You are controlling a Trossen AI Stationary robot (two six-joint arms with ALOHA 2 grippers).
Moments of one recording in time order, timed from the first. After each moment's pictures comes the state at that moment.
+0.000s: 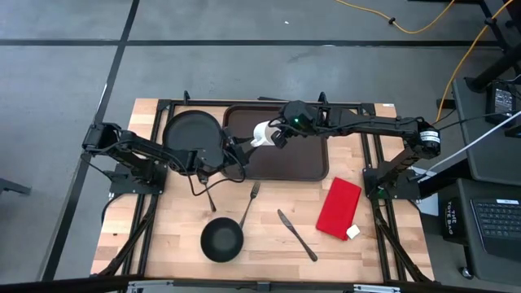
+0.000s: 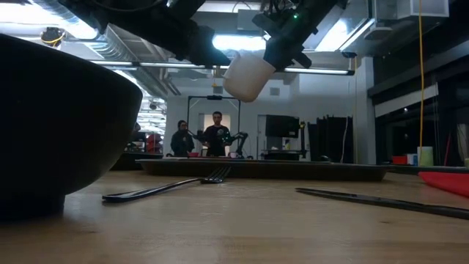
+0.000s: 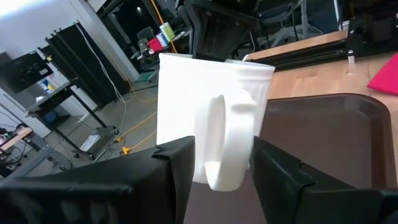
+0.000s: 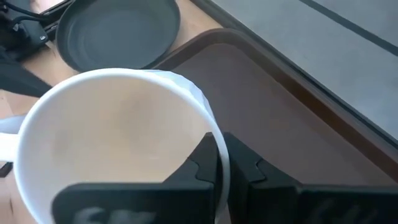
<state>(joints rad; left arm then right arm) -0.07 1.43 0.71 0.53 -0.72 0.31 -0.23 1.57 1.35 -0.54 0.26 0.39</state>
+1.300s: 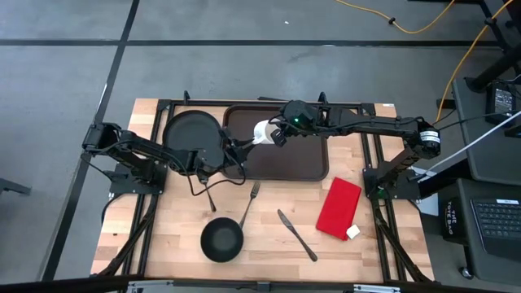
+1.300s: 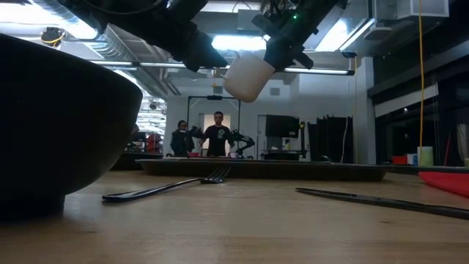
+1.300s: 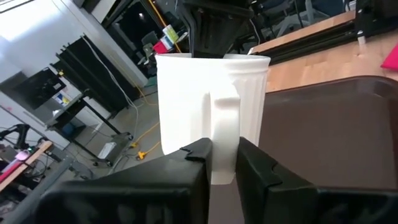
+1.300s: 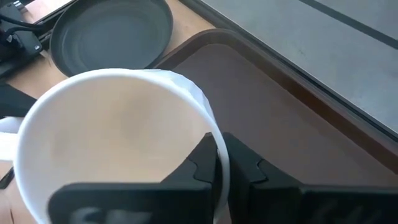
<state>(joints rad) -0.07 1.43 0.71 0.52 -0.76 0.42 -0.23 1.57 1.35 -0.54 0.27 0.44</state>
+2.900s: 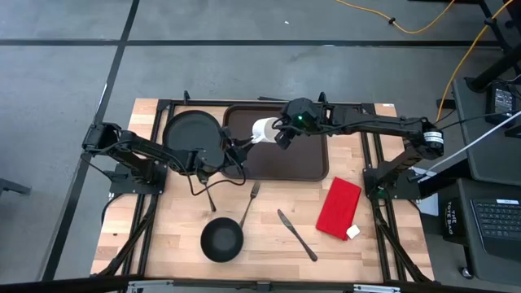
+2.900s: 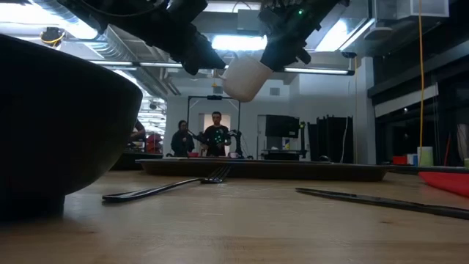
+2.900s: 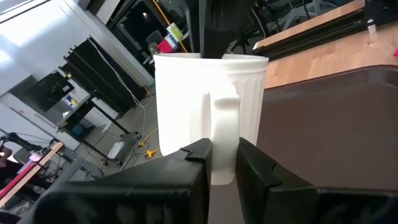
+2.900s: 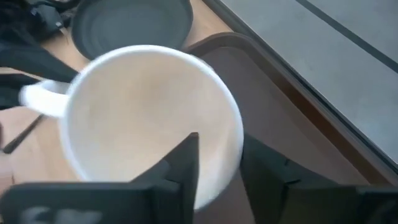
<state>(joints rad) -0.07 1.43 0.71 0.52 -0.78 0.45 -0.24 1.54 1.35 -0.55 0.21 0.28</state>
